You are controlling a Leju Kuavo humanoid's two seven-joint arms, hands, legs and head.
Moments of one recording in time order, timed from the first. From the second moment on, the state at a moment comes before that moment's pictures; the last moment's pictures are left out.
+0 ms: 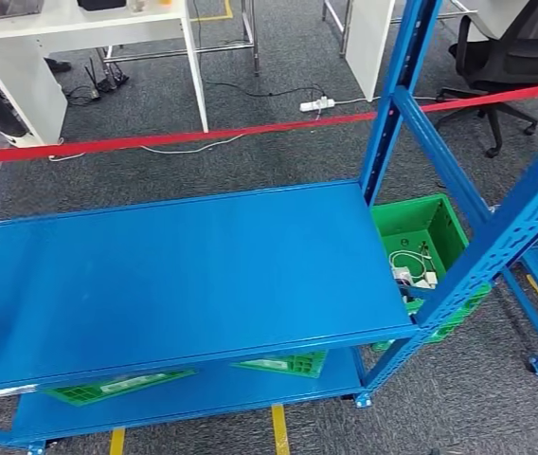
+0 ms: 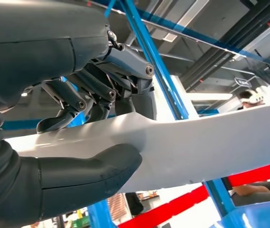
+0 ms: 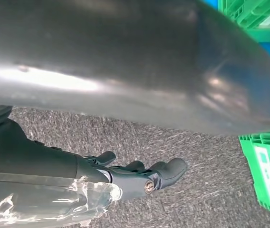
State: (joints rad) left arm 0.33 -0.16 0.93 -1.93 -1.51 0.56 -0.66; right arm 0.04 -0.06 0.20 -0.20 -0.44 -0.14 -0.68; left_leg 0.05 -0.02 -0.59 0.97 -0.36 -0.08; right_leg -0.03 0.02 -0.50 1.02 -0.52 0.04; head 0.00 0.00
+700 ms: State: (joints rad) left arm 0.34 -0.17 0.94 -1.95 -1.51 0.55 -0.66; right arm 0.04 -0.06 0.19 -0.20 -0.43 -0.14 -0.68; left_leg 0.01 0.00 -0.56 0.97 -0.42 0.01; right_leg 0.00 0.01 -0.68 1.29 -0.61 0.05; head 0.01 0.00
